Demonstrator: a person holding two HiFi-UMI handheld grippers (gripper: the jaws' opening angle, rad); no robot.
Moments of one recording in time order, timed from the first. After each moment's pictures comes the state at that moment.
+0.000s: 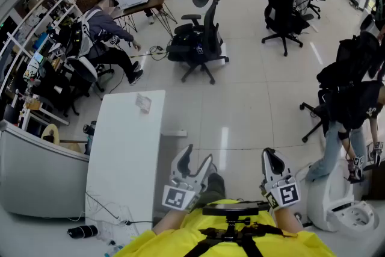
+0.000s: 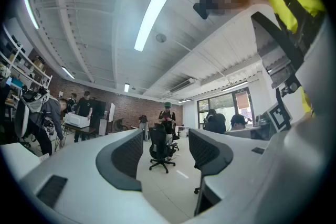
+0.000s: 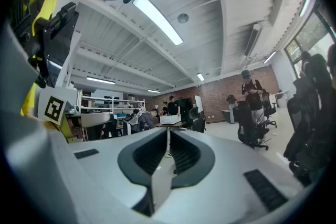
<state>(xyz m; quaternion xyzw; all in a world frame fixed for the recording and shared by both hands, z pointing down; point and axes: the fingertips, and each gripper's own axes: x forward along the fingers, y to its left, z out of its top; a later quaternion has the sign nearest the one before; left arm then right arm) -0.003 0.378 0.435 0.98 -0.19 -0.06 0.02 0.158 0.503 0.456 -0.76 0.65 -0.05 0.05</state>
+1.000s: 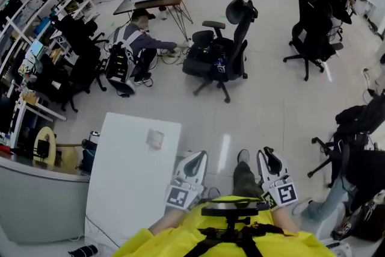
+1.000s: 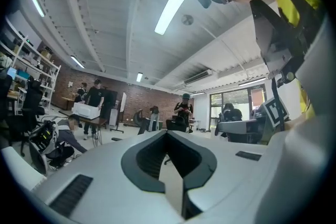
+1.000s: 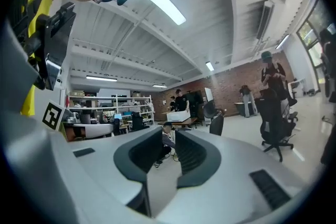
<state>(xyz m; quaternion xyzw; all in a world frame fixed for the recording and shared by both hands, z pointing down) 0.065 0.051 0.452 0.97 -0.24 -0.01 0.06 0.227 0.146 0.456 -0.71 0.70 -0.07 0.04</state>
